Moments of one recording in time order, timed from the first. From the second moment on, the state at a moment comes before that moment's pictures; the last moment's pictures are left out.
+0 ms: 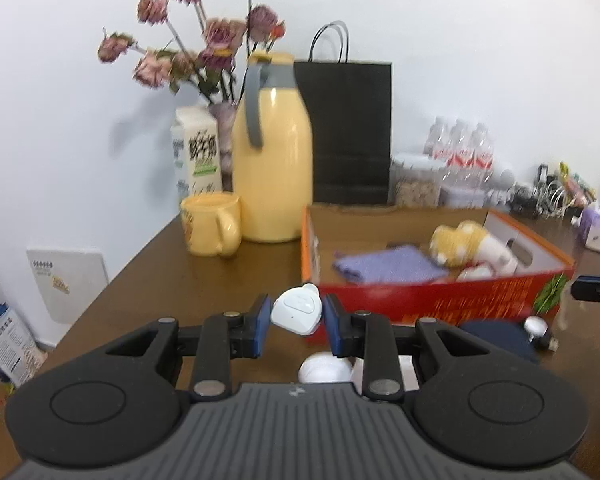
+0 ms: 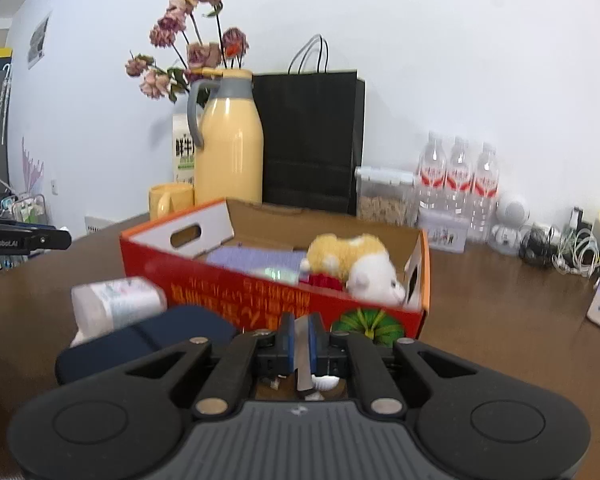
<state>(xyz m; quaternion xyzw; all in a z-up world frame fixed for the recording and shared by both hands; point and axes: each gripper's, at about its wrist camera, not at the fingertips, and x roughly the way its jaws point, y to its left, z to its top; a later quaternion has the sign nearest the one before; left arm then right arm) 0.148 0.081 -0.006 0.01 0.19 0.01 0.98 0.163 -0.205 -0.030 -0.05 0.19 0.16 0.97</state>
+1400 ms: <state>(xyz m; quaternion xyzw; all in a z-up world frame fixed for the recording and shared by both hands) 0.278 0.015 -0.009 -0.02 0.22 0.02 0.98 0.277 -0.204 -0.032 0.00 0.21 0.10 0.97</state>
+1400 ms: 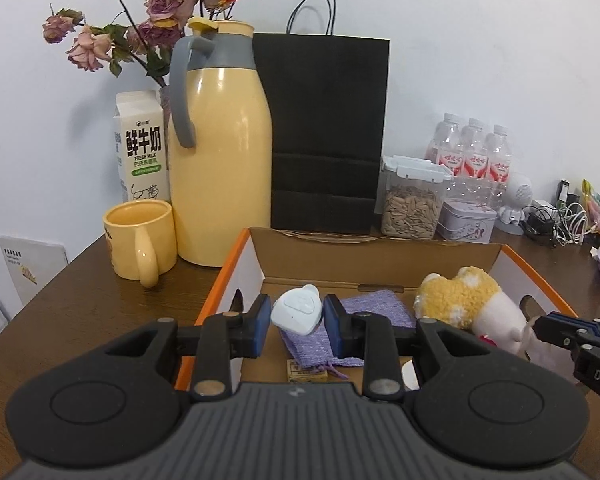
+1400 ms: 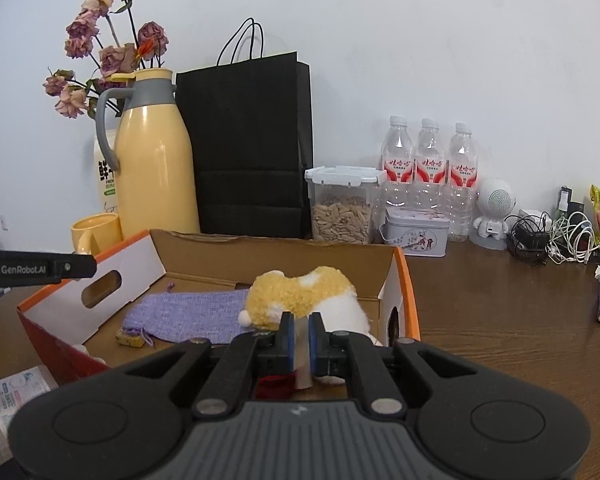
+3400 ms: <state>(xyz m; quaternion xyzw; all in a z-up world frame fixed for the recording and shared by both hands) 0.168 0.054 -0.006 0.00 0.22 0.06 0.97 0.197 -0.225 -0.045 -0.06 0.25 0.11 0.96</state>
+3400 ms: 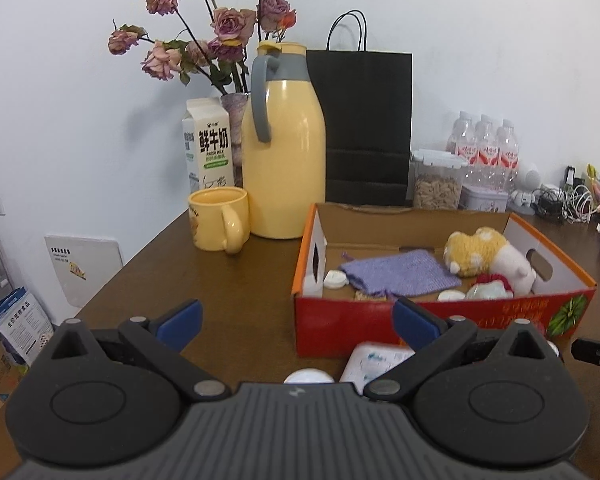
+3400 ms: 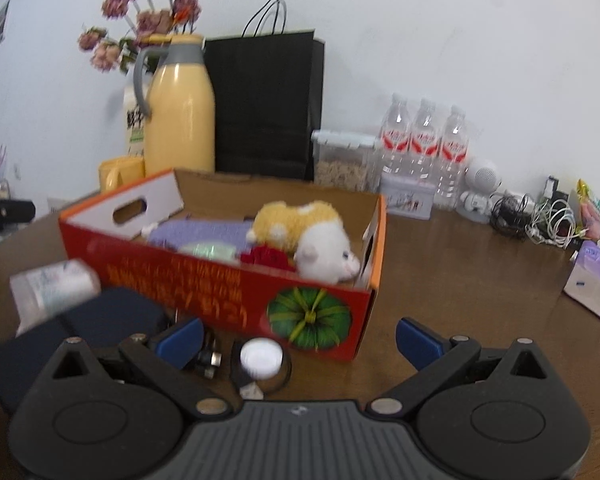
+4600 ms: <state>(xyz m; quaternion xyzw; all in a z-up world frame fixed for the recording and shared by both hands) 0.141 0.064 -0.024 -0.01 0.25 0.05 0.97 0.202 -0.198 -0.074 -0.09 0.30 0.18 0.93</state>
